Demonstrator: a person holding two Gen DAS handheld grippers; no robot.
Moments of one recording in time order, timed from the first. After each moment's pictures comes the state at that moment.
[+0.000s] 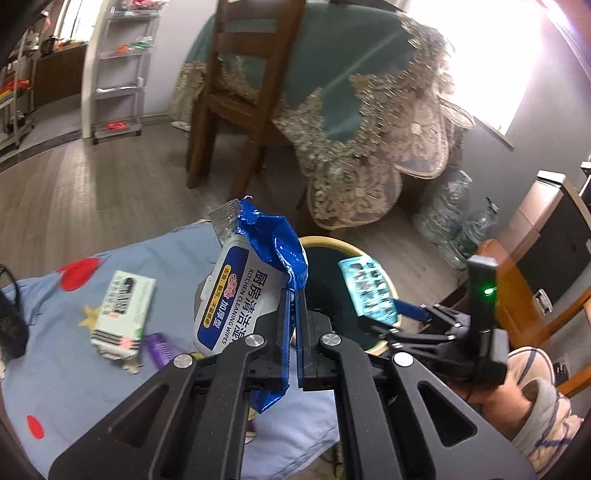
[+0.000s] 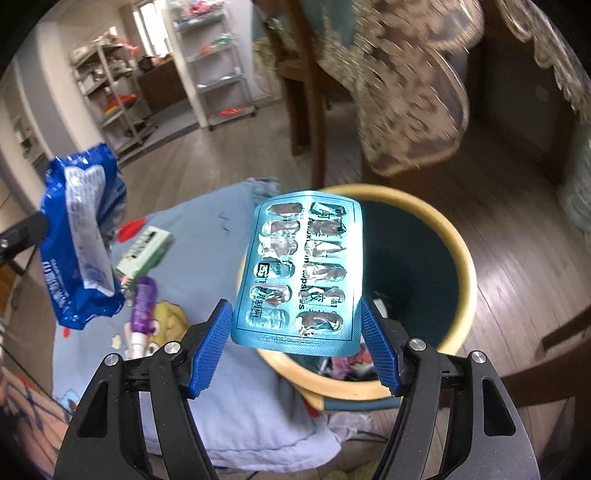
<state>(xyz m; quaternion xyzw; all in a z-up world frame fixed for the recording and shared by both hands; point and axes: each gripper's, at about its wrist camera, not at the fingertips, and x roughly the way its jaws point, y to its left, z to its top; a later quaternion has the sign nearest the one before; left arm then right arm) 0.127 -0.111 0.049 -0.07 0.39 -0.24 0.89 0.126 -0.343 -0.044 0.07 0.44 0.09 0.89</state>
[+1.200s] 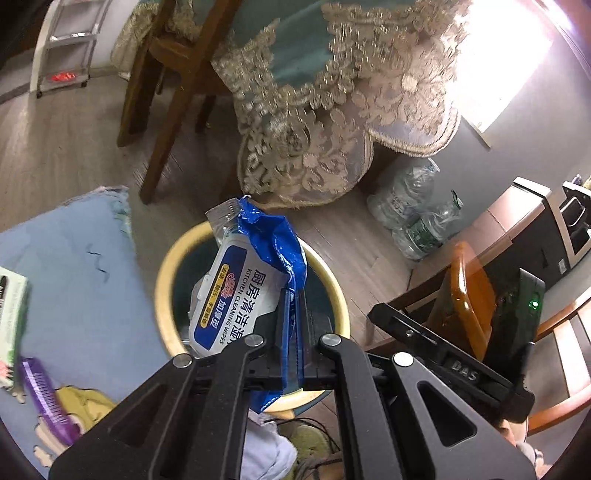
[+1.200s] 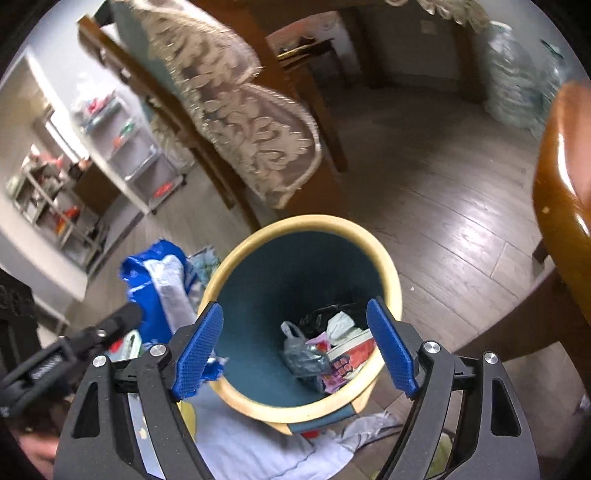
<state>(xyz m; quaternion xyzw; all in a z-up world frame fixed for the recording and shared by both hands) 0.204 -0.216 -0.010 -0.14 0.45 -0.33 0.82 0.115 -0.430 -0.033 0.26 0.39 -0.04 0.88</state>
